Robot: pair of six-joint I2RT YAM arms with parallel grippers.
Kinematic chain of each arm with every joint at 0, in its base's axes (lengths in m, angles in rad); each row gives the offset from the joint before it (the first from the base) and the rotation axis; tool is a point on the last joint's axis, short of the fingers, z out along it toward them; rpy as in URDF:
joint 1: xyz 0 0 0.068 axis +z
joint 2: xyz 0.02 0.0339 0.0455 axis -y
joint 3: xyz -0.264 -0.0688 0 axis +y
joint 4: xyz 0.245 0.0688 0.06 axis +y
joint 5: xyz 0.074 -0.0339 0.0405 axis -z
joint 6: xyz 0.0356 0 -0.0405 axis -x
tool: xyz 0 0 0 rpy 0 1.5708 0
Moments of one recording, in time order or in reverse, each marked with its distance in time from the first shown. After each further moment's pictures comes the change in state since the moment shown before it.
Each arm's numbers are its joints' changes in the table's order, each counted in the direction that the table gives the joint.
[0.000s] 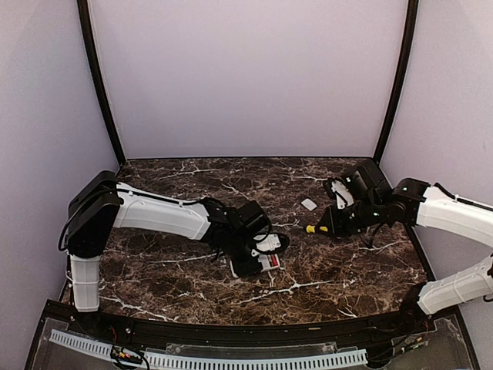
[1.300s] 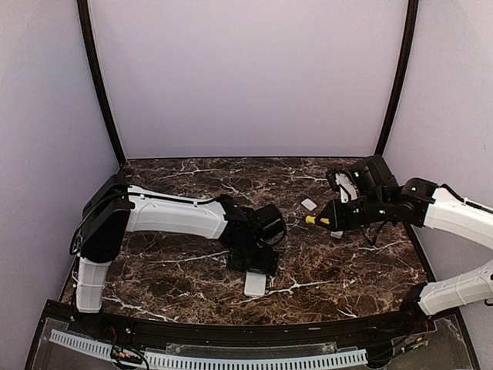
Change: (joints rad) left arm -0.050 -0.086 -0.188 0.237 0.009 1.148; right arm 0.000 0.053 -0.004 -0.047 0.009 0.026
